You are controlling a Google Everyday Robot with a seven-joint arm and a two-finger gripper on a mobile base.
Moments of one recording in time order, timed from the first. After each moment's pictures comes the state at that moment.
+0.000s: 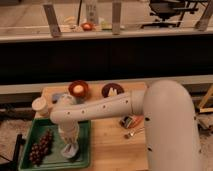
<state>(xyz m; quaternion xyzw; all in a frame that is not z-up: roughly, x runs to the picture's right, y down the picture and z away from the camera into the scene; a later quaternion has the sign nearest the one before) -0.170 0.249 0.763 -0.23 -0.30 -0.68 0.62</state>
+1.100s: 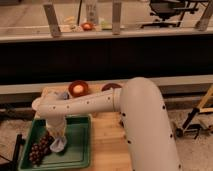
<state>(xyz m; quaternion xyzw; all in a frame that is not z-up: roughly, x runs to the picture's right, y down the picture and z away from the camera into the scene) -0.253 0.245 0.774 -0.20 -0.34 -0.73 0.56</state>
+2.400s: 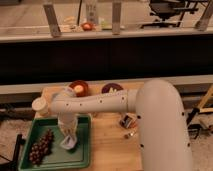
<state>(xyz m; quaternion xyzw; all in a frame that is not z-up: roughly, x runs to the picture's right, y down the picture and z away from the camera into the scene) -0.204 0.227 0.788 -0.21 -0.33 -0.71 0.59</state>
